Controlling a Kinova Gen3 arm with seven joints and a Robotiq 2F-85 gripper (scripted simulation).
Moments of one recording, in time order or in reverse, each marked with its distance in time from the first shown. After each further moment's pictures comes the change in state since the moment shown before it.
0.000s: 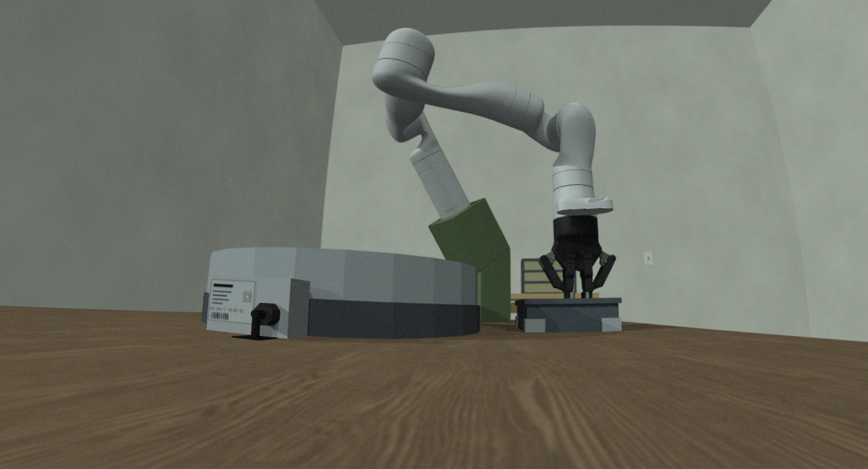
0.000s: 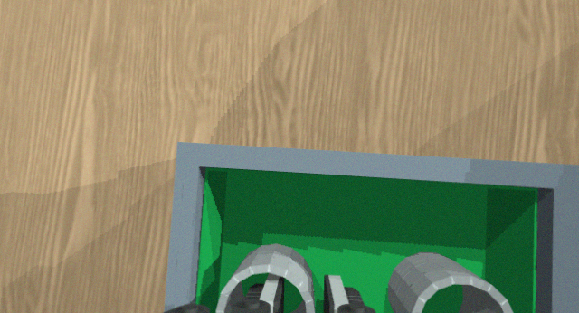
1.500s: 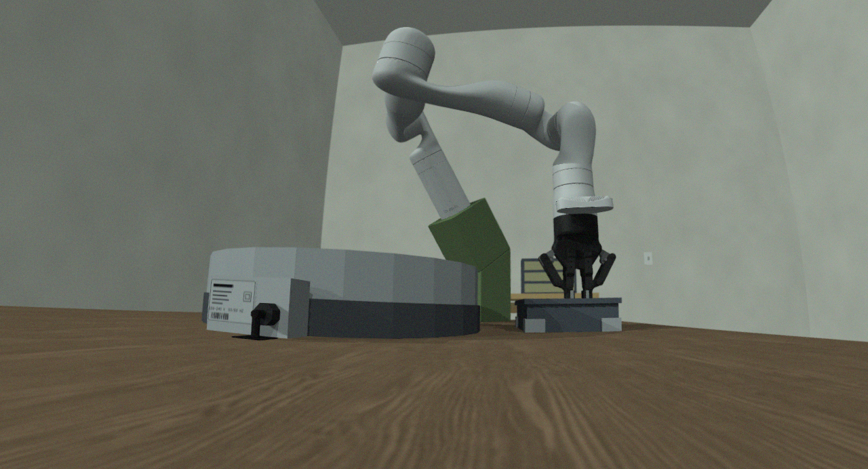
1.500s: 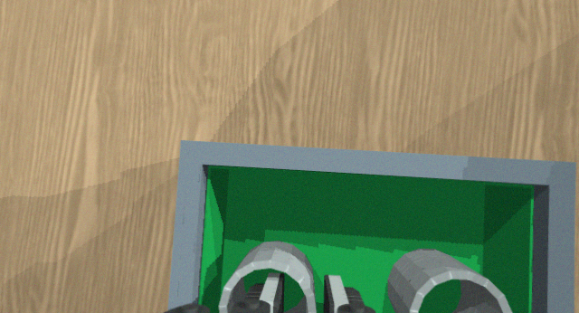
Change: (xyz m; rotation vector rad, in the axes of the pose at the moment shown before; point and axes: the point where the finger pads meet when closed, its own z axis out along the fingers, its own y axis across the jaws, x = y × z) arm -0.001 0.000 -0.003 -0.001 -0.002 0.001
